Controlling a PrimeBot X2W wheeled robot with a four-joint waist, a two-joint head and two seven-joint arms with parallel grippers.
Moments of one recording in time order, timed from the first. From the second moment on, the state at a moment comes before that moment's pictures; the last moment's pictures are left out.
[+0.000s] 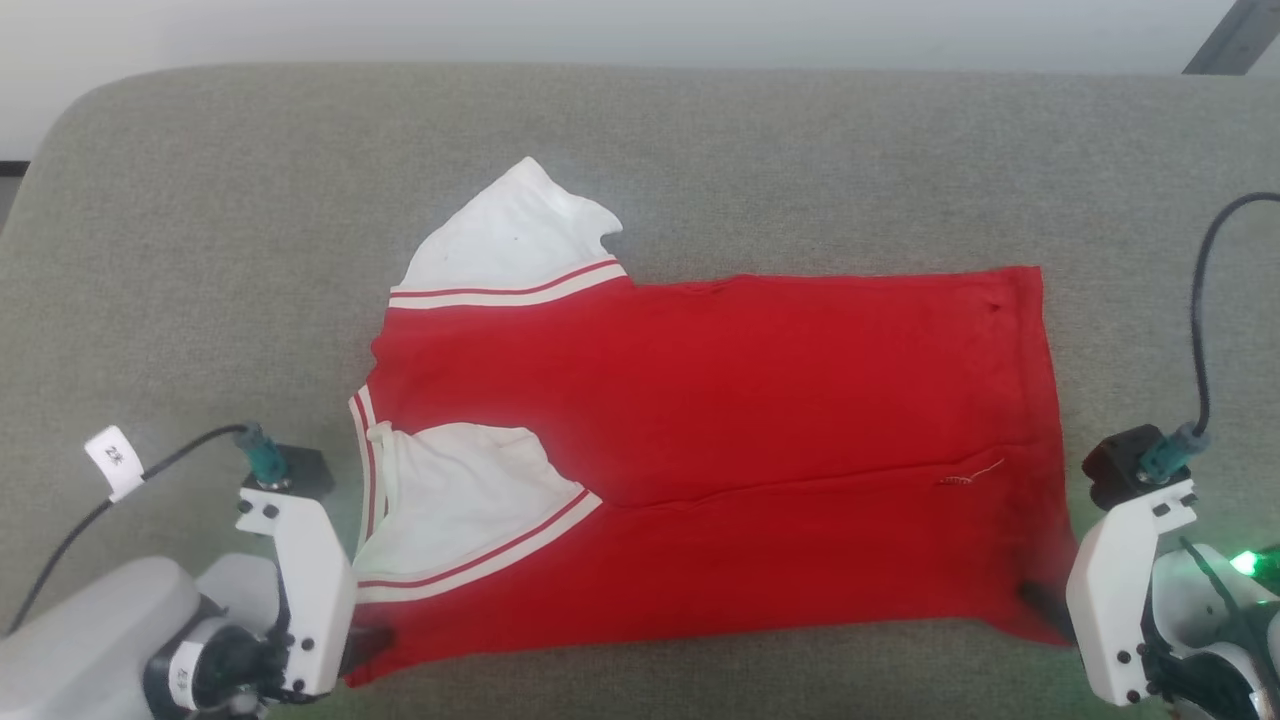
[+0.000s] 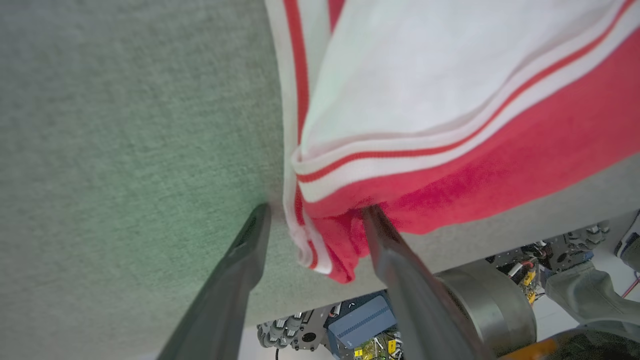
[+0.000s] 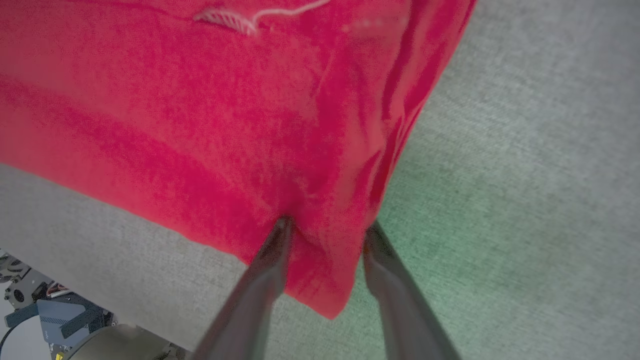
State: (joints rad) left arm -0.59 0.85 -0.99 0.16 -1.26 0.22 0.72; right arm -0.11 -0.44 0.12 -0.06 0.51 0.13 0.99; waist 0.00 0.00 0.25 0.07
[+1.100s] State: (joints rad) left arm -1.00 0.93 -0.87 0.28 -1.09 0.08 0.70; right arm -0.28 -0.28 0.12 -0.19 0.28 0.13 0.12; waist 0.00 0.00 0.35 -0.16
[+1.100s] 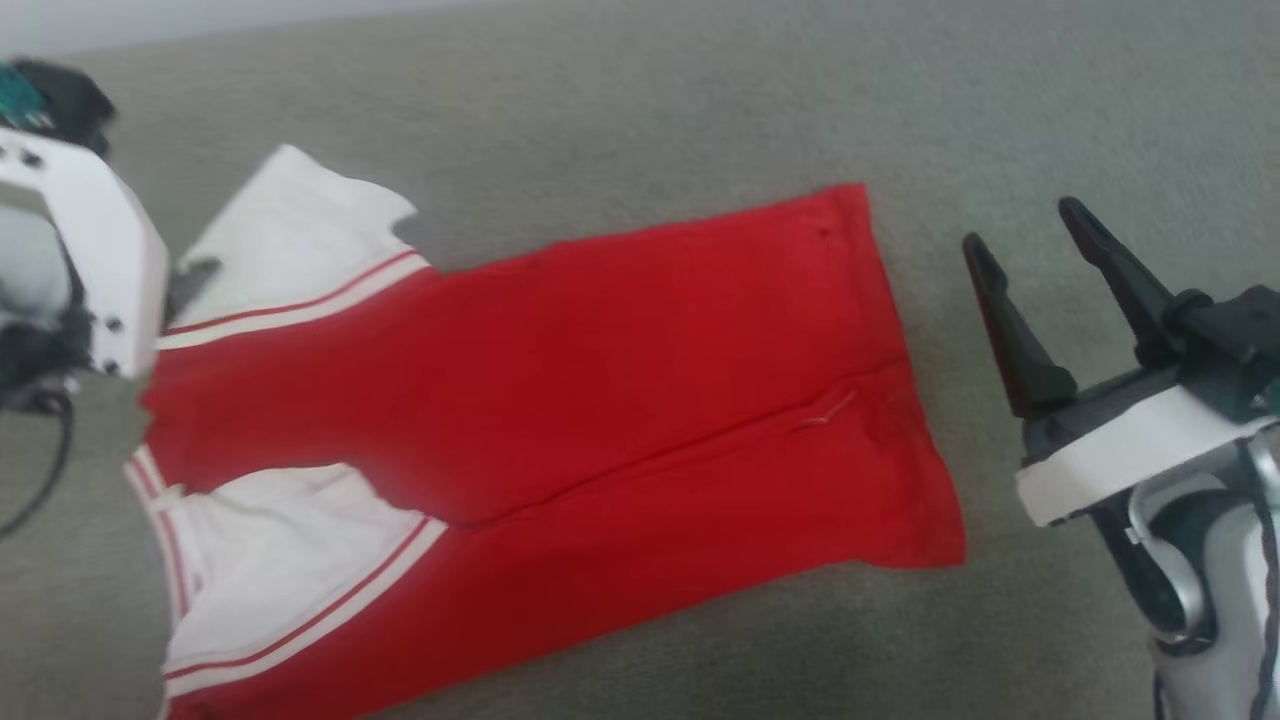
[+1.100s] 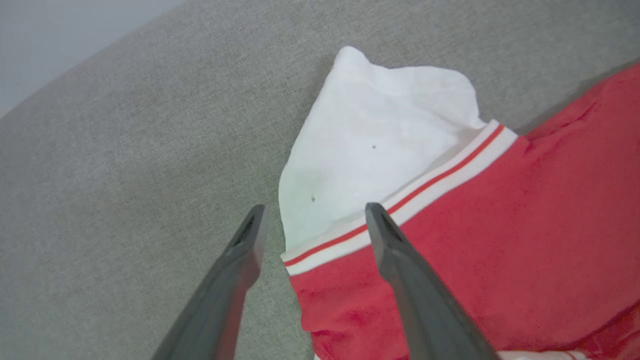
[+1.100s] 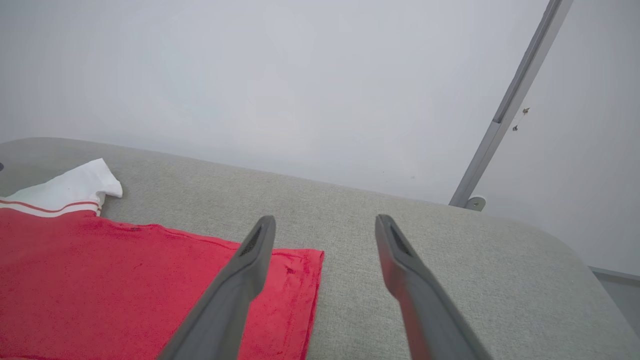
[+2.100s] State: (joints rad) left arm -1.25 0.73 -0.91 0.70 -1.01 -0.04 0.78; right arm -0.40 -0.24 0.20 -0.06 0.34 0.13 0.14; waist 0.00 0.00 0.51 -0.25
